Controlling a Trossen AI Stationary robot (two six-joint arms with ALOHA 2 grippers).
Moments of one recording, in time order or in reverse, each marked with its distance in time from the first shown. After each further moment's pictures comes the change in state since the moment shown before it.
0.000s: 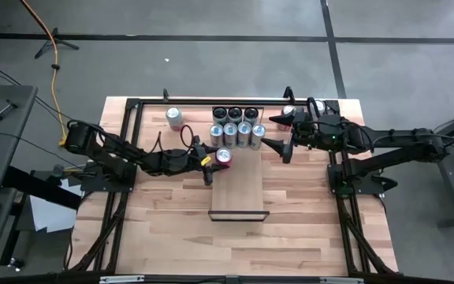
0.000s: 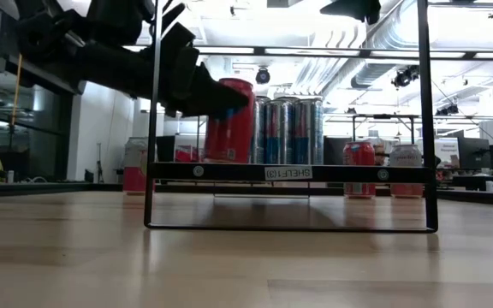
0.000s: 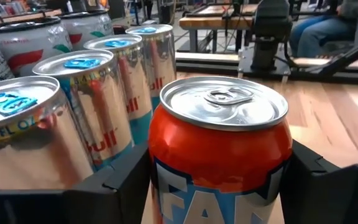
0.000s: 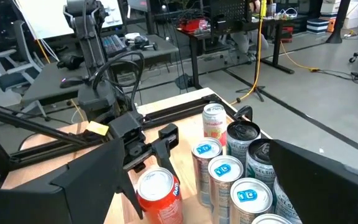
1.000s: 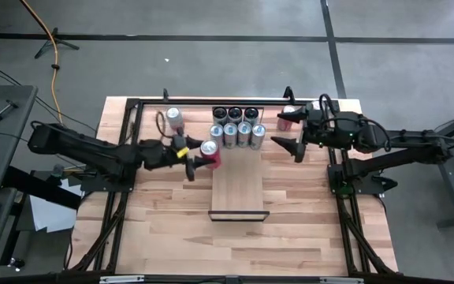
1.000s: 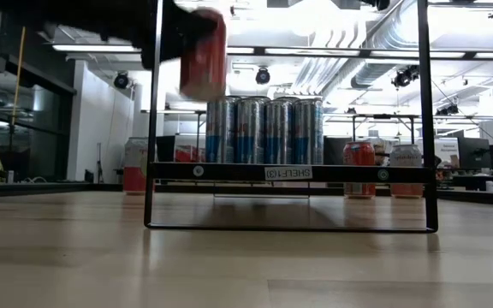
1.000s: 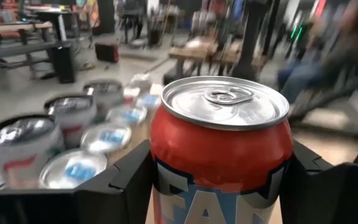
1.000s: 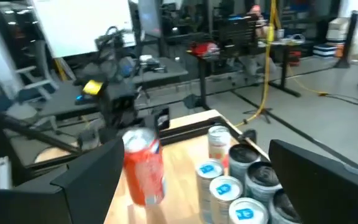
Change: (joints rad) left arm -0.036 -0.460 0.013 -0.367 0.018 -0.070; right arm 0.000 -0.103 0.000 -0.002 -0.035 -0.053
